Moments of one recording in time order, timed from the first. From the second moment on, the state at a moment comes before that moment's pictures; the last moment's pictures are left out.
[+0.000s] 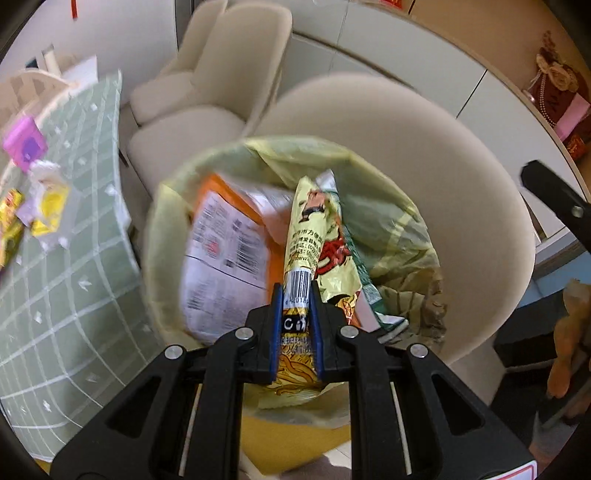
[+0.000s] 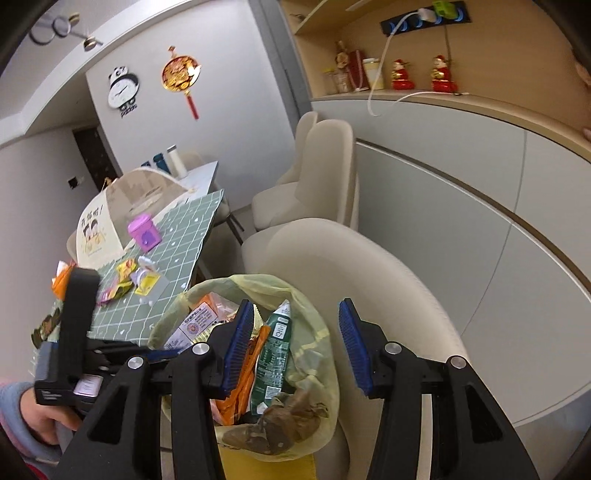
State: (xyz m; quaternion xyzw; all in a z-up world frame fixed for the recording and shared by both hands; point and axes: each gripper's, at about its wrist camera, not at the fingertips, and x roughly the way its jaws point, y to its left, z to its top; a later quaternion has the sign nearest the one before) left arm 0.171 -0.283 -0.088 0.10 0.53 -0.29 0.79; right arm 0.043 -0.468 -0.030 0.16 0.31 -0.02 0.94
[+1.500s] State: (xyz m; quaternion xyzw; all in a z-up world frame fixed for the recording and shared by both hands) left arm 0.265 0.101 -0.062 -0.09 0.47 -0.13 0.87; right arm 0.187 -0.190 -0.041 0.09 0.37 0.13 0.91
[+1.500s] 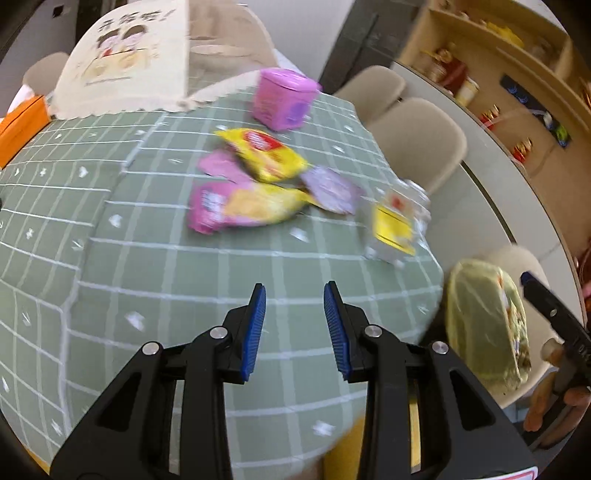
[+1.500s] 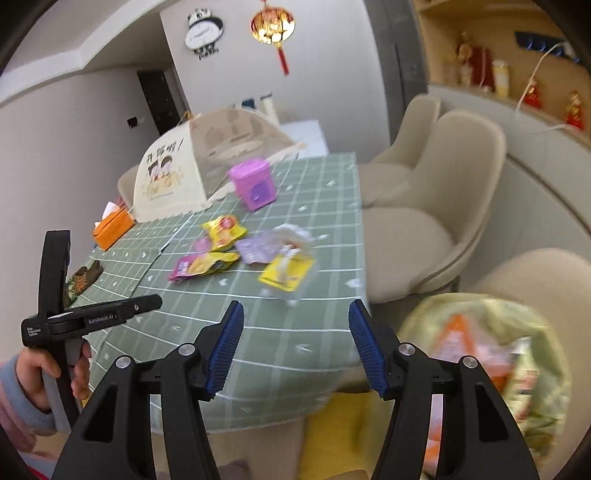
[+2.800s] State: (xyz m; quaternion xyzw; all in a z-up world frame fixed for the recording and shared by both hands) left arm 0.386 0.116 -0.056 -0.07 0.48 -0.26 0.83; right arm 0.219 -0.105 -0.090 0.12 0.42 -0.03 0.90
